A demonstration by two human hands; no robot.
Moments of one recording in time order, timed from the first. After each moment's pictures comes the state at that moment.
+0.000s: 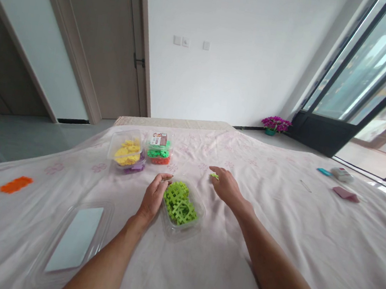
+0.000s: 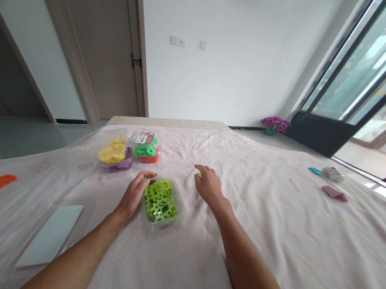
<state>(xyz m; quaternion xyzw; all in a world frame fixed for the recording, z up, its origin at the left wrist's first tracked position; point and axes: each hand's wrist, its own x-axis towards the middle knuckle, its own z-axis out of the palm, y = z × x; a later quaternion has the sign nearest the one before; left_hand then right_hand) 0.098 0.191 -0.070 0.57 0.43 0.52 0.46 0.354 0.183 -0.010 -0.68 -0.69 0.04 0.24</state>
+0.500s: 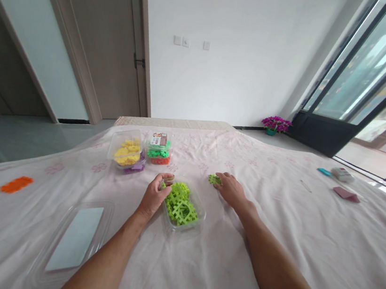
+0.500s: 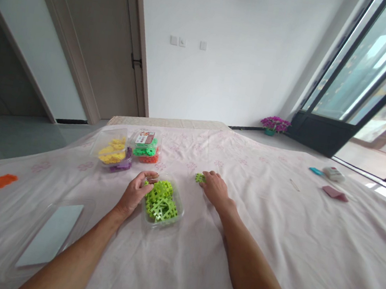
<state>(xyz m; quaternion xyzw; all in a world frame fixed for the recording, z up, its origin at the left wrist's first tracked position) 0.098 0.195 -0.067 0.57 0.40 0.51 0.50 0.385 0.190 -0.038 -0.71 -0.70 -0.02 0.07</state>
